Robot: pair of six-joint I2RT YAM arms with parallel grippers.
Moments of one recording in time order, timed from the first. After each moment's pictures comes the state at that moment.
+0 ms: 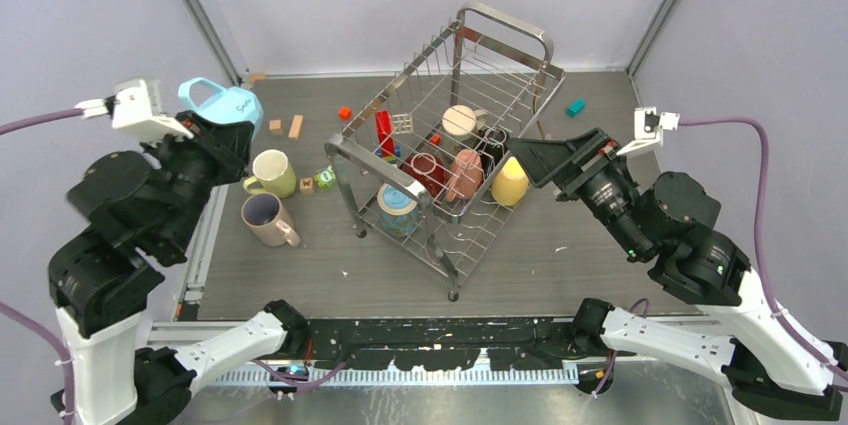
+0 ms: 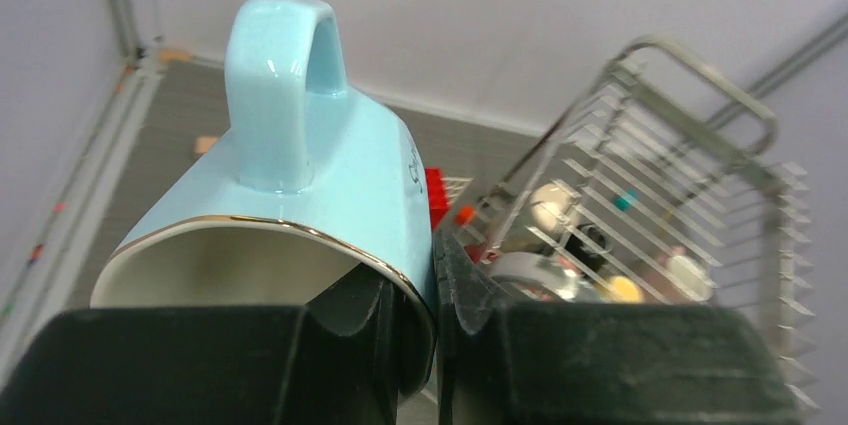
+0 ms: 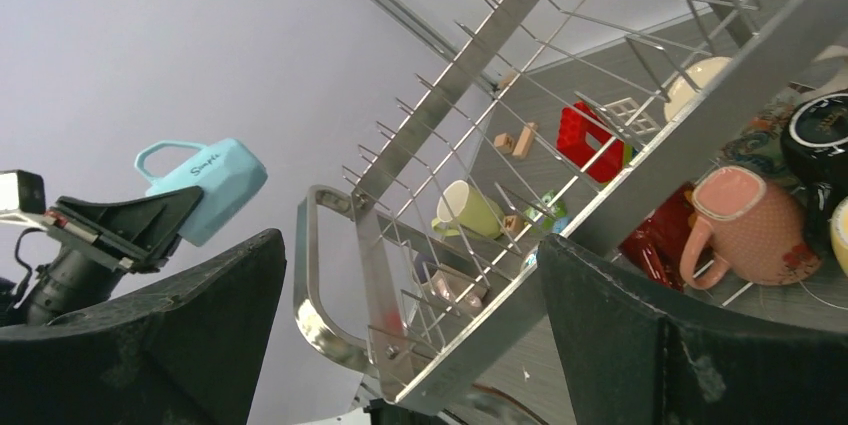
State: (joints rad) left arm -0.67 0.88 1.84 -0.98 -0.55 -0.40; right arm 0.98 0.73 1.24 -0.42 0.44 0.83
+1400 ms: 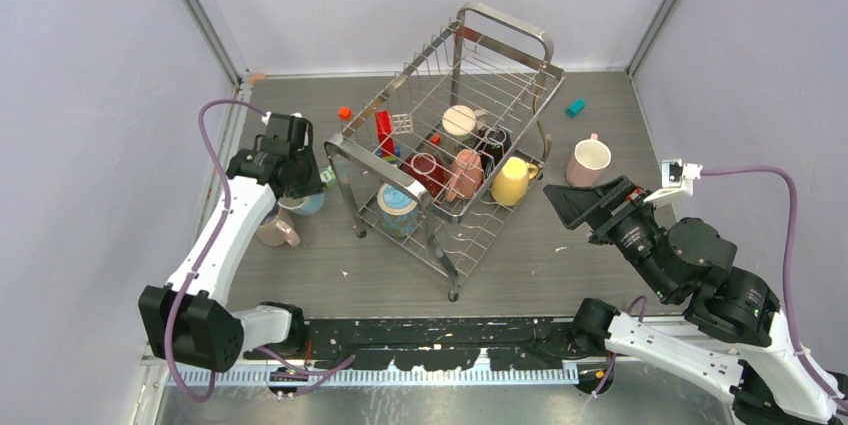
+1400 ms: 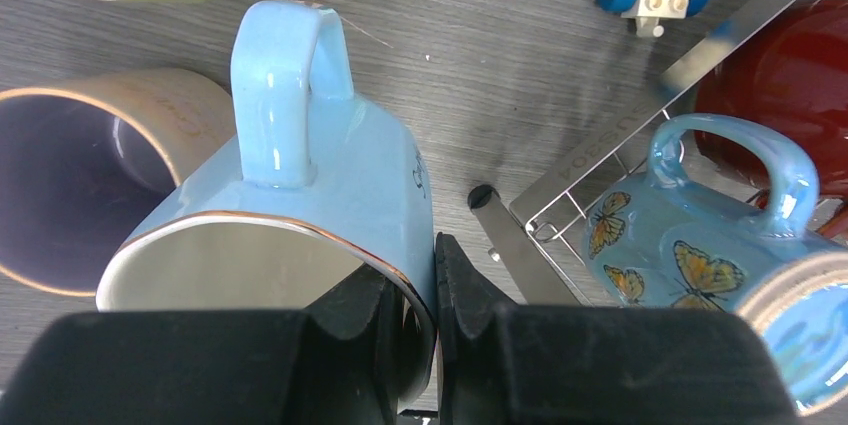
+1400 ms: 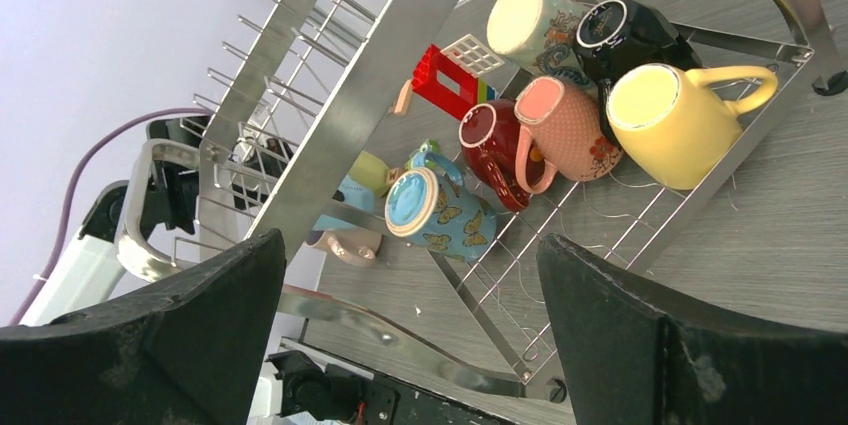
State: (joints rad) left arm -0.20 1.22 1.16 -0.91 -0.12 -0.43; right arm 0.98 0.44 1.07 -0.75 0.55 0.88
